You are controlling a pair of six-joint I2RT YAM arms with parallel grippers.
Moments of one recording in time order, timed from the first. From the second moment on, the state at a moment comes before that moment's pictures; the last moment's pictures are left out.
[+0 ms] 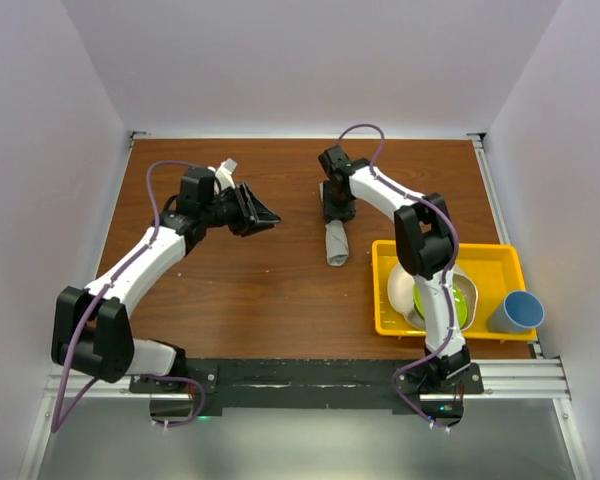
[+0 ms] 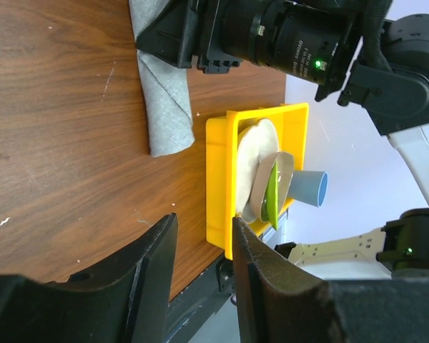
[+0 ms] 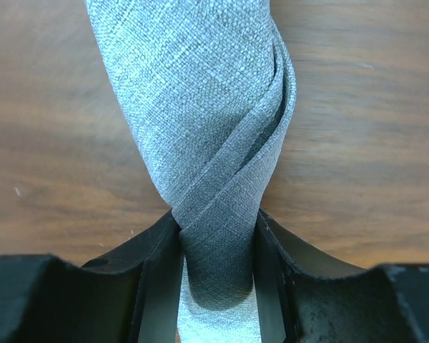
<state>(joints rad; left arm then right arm) -0.30 1.36 0.97 -0.19 0.58 -0.88 0.48 2.26 1.84 -0.80 0.13 0.45</state>
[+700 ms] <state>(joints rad) -0.25 1.31 0.89 -0.08 0.65 -0.94 0.01 2.06 1.51 -0.72 0.19 1.33</state>
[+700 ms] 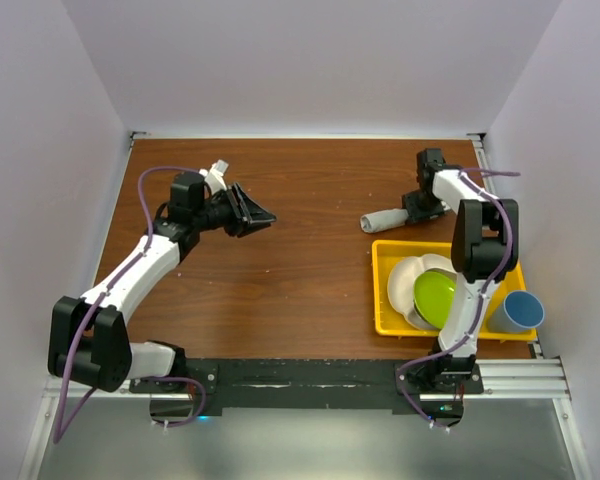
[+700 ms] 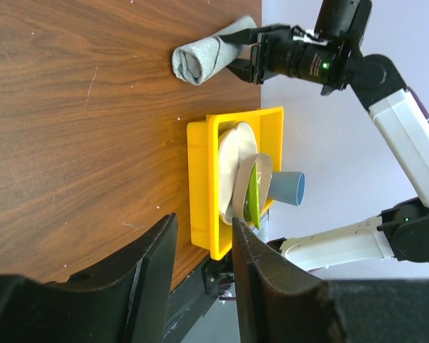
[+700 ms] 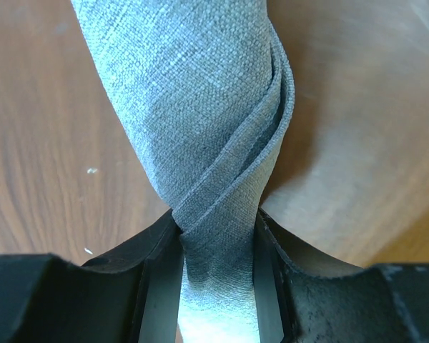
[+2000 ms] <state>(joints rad) -0.24 1.29 0.85 -0.04 0.67 -0.96 -0.08 1.87 1.63 -0.97 0.32 1.18</state>
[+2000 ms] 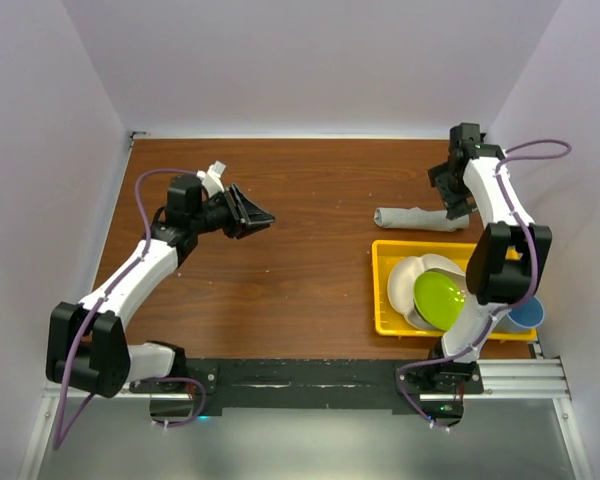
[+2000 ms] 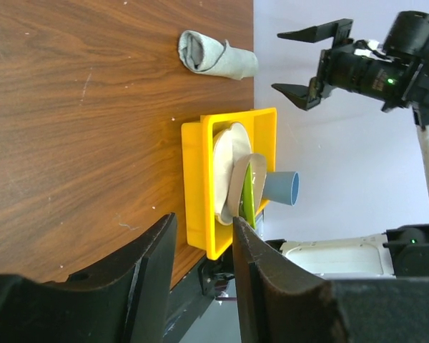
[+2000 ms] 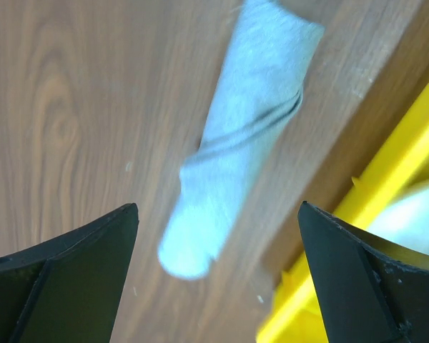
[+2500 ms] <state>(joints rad) -0.31 1.12 0.98 -0.16 0.57 -0.95 0.56 1.33 1.23 -0.73 0.16 0.70</state>
